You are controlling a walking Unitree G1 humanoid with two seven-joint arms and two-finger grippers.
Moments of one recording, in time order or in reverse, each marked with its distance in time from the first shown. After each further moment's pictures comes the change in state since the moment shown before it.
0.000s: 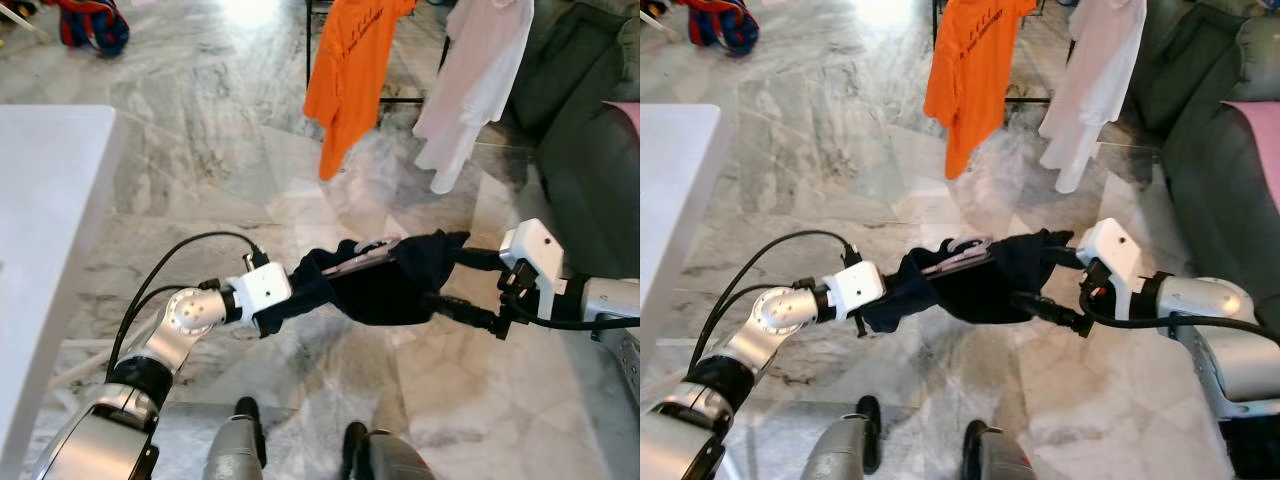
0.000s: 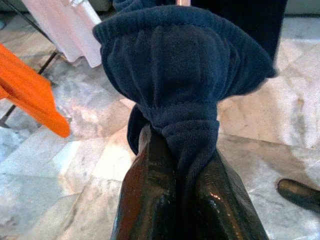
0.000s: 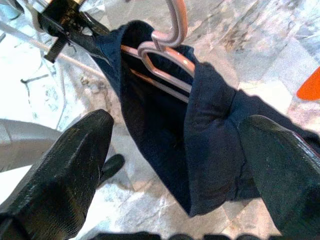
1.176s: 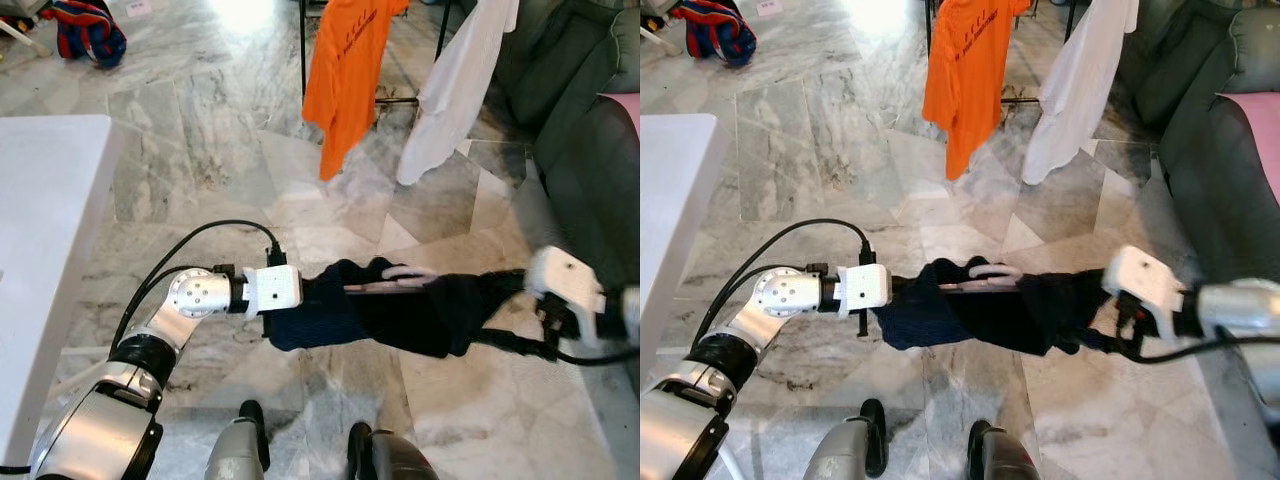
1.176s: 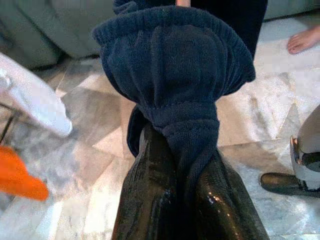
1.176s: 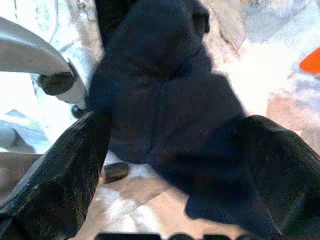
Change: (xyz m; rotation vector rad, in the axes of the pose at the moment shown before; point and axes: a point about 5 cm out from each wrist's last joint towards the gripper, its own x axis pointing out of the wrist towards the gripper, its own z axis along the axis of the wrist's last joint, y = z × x) left arm 0.002 0.006 0.029 0.171 -0.138 -0.255; right arm -0.027 -0.015 -0.018 -0.233 0.253 0.082
